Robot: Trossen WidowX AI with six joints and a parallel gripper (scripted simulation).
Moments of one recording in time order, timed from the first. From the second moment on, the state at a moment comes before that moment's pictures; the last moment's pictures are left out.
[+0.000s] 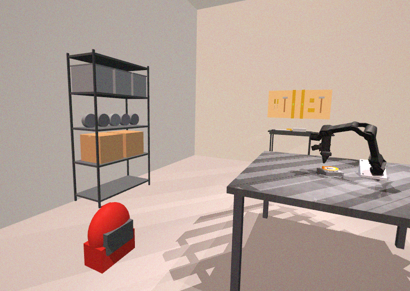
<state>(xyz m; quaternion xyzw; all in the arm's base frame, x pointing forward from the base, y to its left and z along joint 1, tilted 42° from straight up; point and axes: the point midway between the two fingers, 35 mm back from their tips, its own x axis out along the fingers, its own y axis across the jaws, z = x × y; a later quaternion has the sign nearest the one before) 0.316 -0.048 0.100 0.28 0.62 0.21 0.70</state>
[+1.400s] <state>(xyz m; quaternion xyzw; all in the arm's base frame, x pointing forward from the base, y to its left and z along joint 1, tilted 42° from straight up) 0.326 -0.046 0.059 0.29 0.62 0.21 0.70</state>
